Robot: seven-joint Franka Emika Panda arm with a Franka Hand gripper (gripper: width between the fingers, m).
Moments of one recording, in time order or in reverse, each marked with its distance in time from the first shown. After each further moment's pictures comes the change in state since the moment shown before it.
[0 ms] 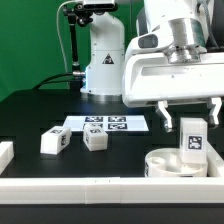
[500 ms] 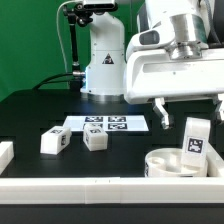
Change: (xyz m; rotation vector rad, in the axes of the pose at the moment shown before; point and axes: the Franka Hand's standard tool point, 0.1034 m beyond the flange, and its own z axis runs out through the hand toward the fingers) arm 0.008 -0.001 -0.012 0.019 -0.064 0.028
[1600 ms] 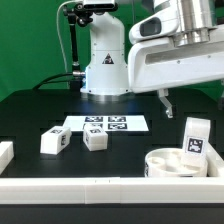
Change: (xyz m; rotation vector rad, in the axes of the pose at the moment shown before) arm -0.002 -0.013 -0.012 0.070 -0.356 0.163
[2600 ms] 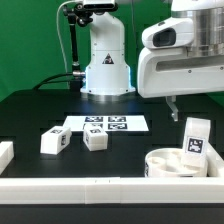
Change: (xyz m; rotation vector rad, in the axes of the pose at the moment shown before) arm -0.006 -0.008 0.012 -0.057 -0.230 0.063
